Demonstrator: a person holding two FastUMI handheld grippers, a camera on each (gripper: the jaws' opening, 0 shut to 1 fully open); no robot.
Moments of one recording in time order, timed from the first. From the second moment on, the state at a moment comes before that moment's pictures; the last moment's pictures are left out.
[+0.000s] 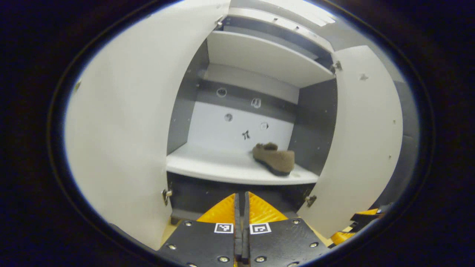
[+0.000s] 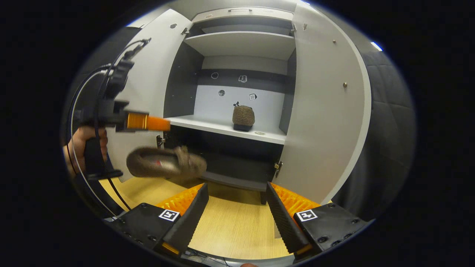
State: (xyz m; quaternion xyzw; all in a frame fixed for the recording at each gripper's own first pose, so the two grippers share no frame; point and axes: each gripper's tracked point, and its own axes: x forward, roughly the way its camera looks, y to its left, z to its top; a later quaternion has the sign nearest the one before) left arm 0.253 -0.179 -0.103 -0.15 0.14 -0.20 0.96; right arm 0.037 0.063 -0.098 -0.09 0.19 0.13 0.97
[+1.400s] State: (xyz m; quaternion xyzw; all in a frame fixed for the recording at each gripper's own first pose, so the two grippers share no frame) left arm 0.166 -0.160 -0.405 0.19 0.49 -0.25 0.81; right arm 0.043 0.060 -0.152 -0.10 0.27 0.09 0.95
